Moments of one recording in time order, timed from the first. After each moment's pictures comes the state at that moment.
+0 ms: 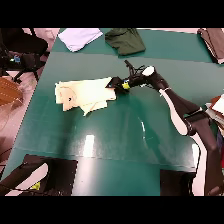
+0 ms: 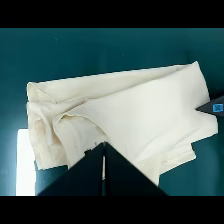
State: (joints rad) left arm 0.19 -0.98 1.31 1.22 -1.13 -1.43; right arm 0.44 -2.27 2.07 -0.61 1.14 1.49
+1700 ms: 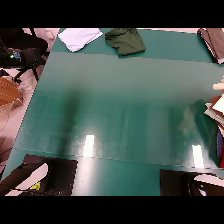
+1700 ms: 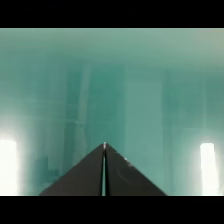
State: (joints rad) left arm 0.19 -0.98 1.31 1.16 -1.08 -1.49; right arm -1.13 -1.43 1.91 -0.60 1.49 1.87
